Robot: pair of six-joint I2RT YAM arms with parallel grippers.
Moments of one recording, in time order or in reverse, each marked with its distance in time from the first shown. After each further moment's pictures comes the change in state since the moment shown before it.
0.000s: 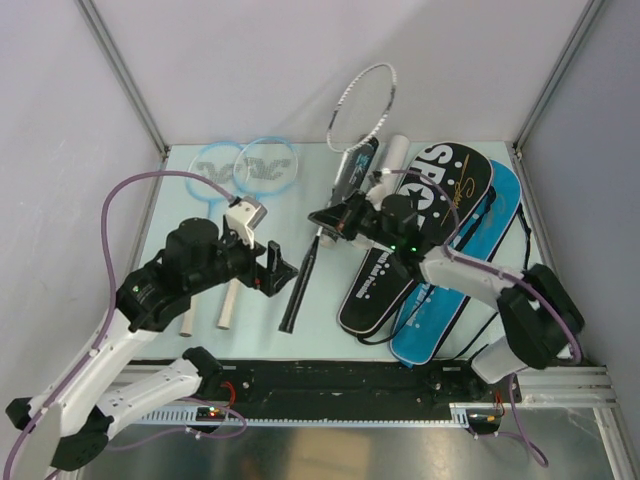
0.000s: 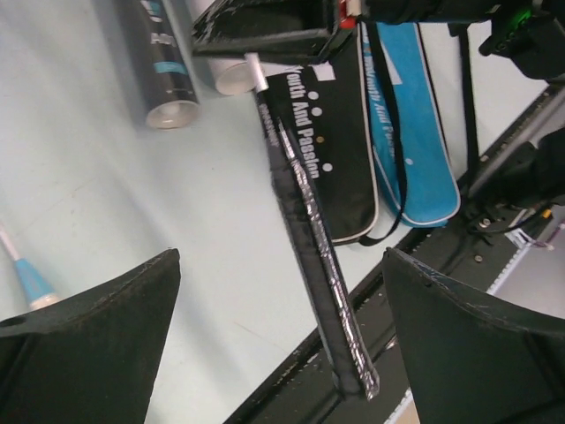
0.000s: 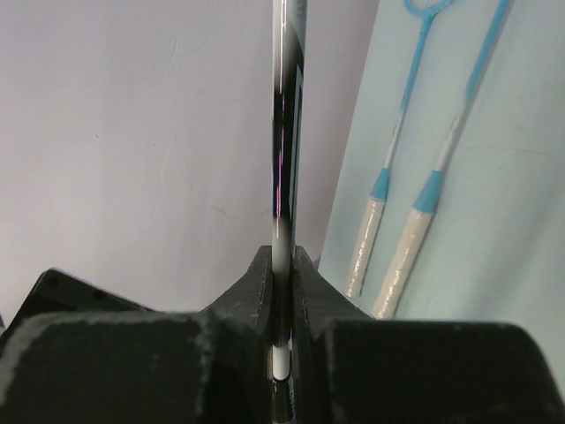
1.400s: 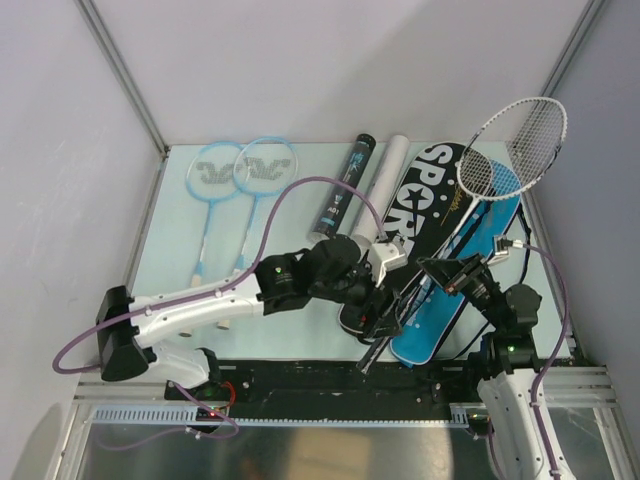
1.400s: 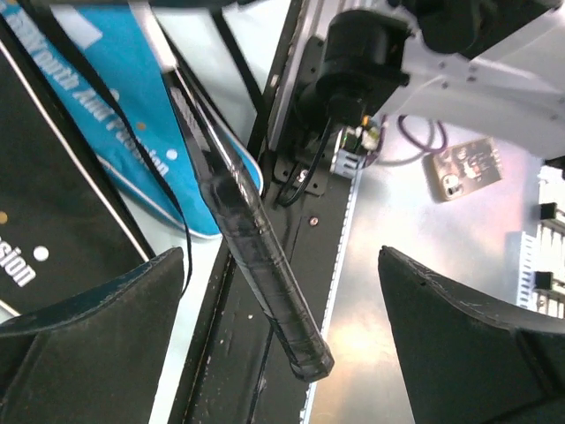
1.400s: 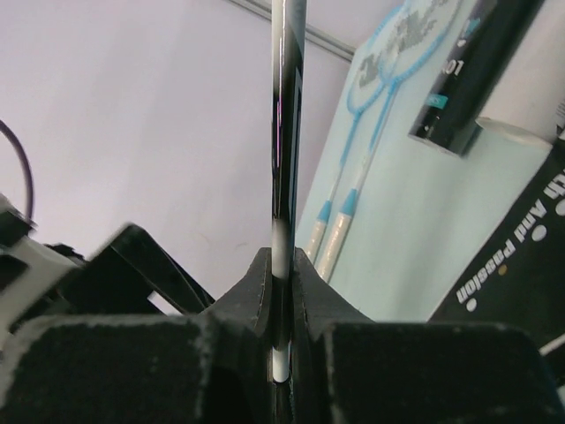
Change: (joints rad) left arm -0.473 0.573 0.118 0.394 0.230 -0.119; right arm -0.658 -1.274 -0.702 -0.401 -0.356 -0.059
